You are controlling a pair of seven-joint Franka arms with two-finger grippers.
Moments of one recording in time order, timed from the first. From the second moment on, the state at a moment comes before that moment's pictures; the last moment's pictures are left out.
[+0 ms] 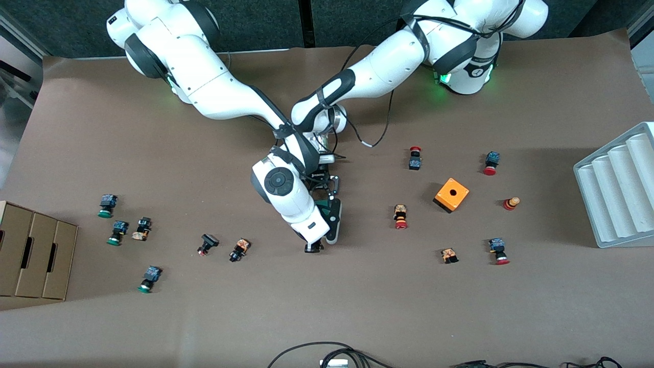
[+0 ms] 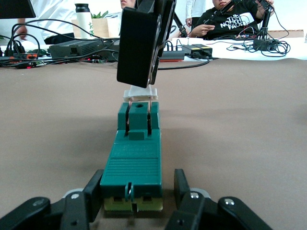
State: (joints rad) left arm -0.78 1.04 -0.40 -1.59 1.98 1.85 -2.45; right arm 0.61 0.87 0.03 -1.40 0.05 2.55 -0.81
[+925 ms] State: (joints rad) left arm -0.78 1.04 -0.40 -1.59 1.98 1.85 -2.45; right arm 0.61 0.85 0.03 -1.38 0.05 2.54 -0.81
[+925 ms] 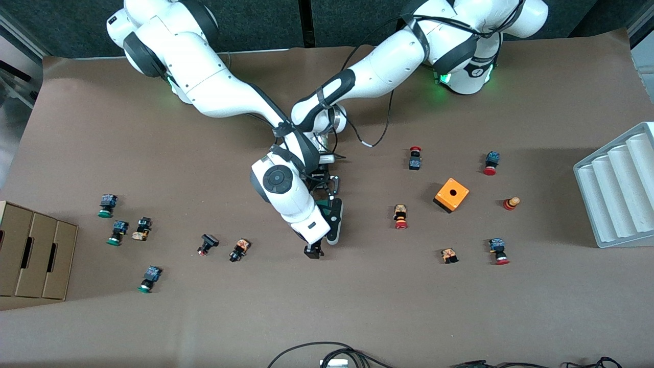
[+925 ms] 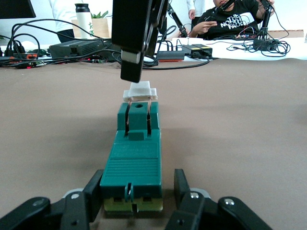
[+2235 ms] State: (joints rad) left arm -0.78 1.04 -0.40 -1.59 1.98 1.85 -2.45; right arm 0.56 0.56 -0.02 -1.37 0.15 2.15 -0.52
